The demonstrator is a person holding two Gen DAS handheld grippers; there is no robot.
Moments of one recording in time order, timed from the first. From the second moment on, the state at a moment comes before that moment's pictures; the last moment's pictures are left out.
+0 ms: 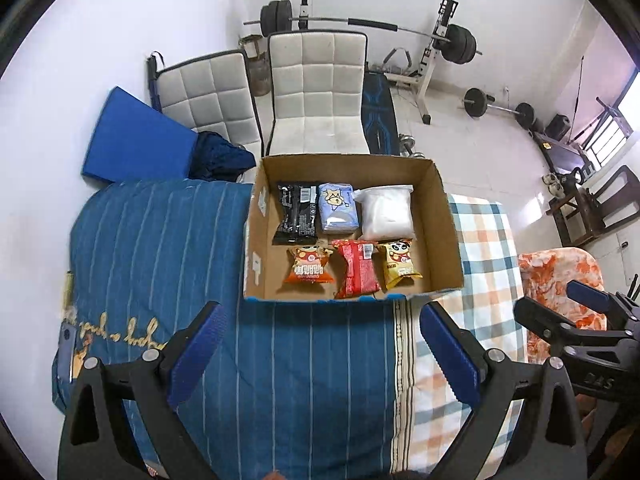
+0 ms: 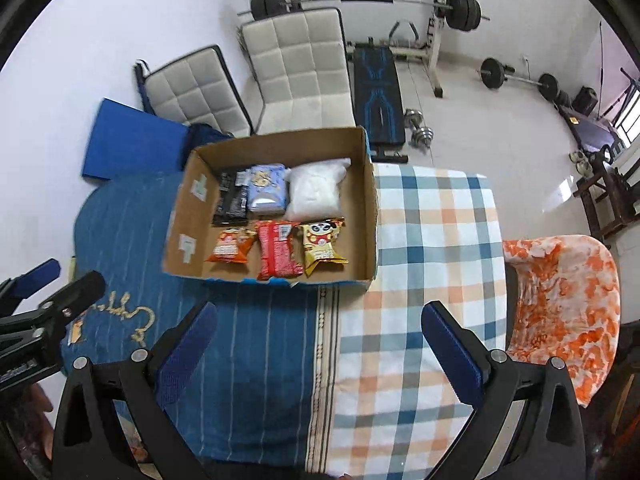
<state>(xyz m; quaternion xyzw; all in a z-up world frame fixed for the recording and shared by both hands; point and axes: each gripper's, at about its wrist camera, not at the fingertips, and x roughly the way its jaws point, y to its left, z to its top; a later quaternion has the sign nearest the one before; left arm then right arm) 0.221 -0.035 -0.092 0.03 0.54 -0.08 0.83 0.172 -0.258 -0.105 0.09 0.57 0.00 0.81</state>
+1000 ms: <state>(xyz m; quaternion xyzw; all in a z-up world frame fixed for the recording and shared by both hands) 0.146 -0.036 -0.013 0.03 0.48 -0.08 0.87 0.083 -0.251 0.004 0.07 0.51 0.00 0.86</state>
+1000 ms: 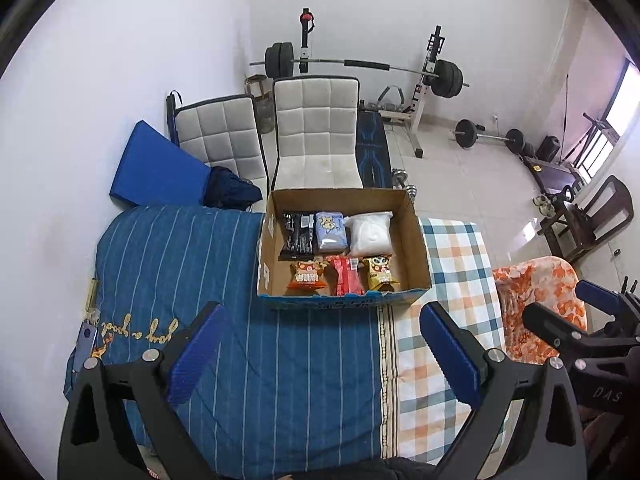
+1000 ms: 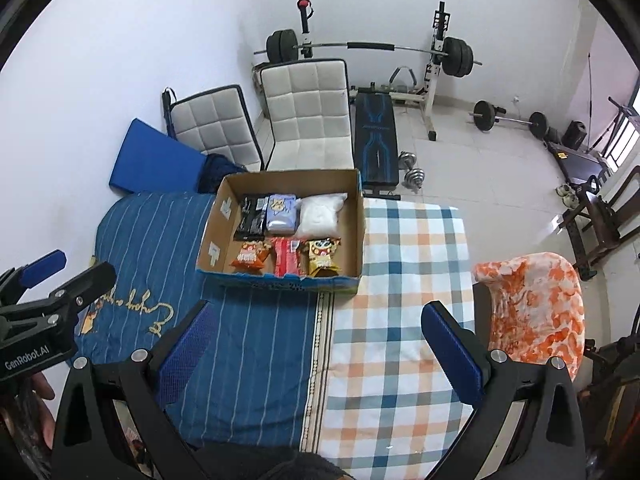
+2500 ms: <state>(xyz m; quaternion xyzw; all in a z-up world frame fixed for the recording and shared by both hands) 0.148 -0.028 -0.006 0.03 0.46 -0.05 0.89 0.096 -0.249 0.025 0.06 0.49 -0.01 0.87</state>
